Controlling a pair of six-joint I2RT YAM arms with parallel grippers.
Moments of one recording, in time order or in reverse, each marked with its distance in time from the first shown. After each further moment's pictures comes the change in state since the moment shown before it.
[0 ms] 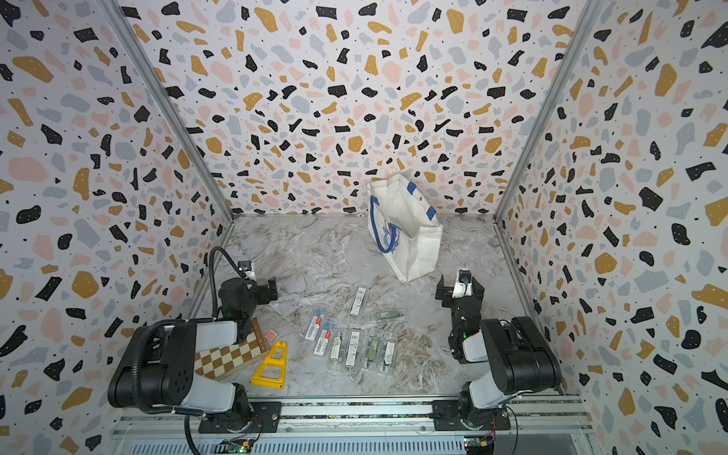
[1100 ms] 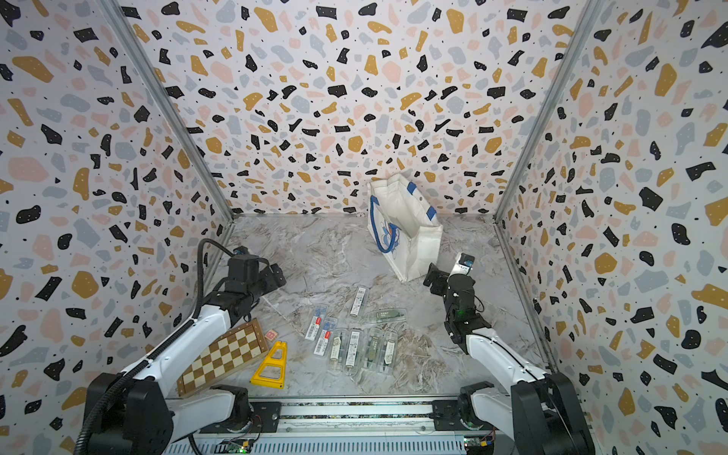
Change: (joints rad) left arm -0.275 -0.289 0.375 -0.983 -0.146 -0.530; right arm 0.190 -0.410 0.272 -0.911 -0.002 0.461
